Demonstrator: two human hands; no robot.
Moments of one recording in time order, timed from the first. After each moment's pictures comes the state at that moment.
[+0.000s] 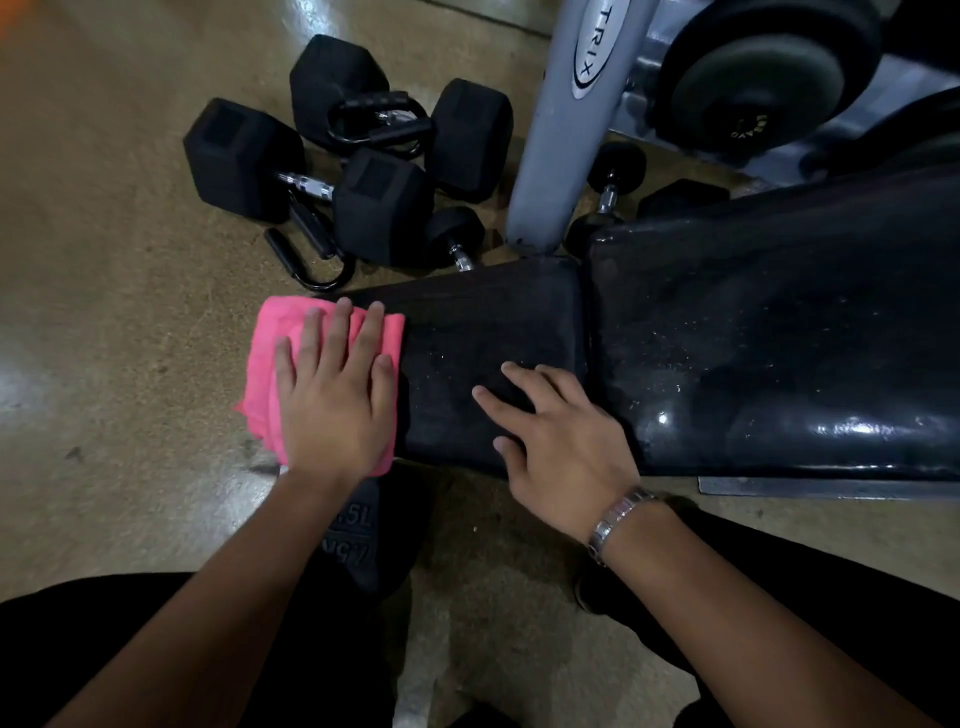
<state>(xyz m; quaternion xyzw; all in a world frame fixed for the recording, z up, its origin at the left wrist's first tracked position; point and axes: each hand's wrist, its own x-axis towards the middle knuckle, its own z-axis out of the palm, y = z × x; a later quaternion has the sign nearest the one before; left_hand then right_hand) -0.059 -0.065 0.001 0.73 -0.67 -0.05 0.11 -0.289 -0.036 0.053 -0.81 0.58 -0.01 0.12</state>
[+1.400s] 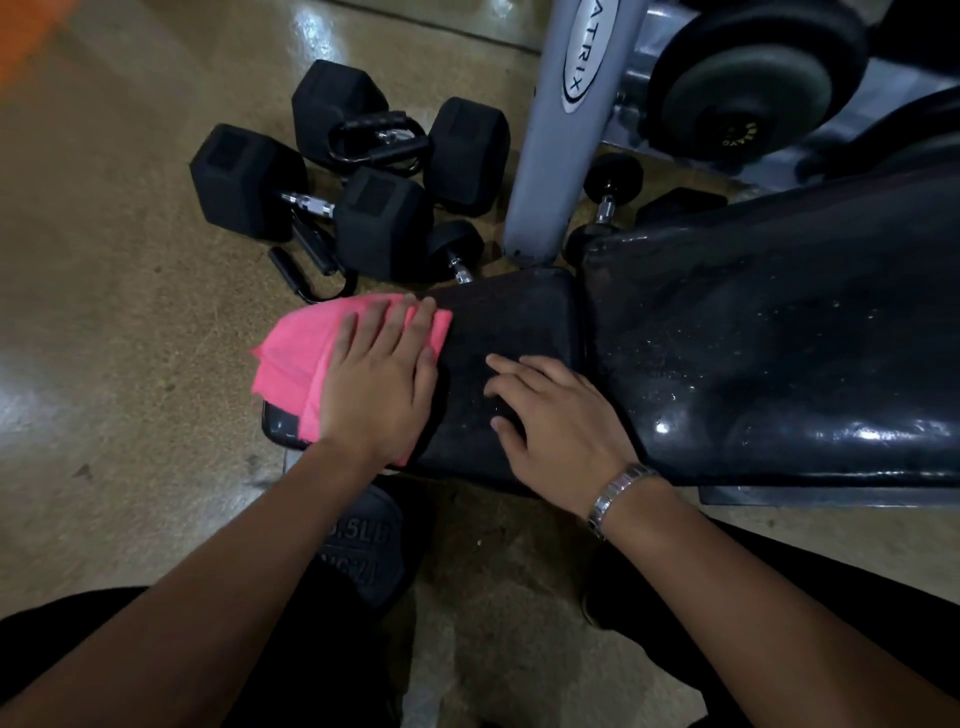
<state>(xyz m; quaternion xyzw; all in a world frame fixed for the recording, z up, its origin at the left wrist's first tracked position) -0.085 -0.098 0.012 0.65 -0.76 -0.08 0.05 -0.295 -0.064 0.053 -0.82 0.55 -0.05 0.17</state>
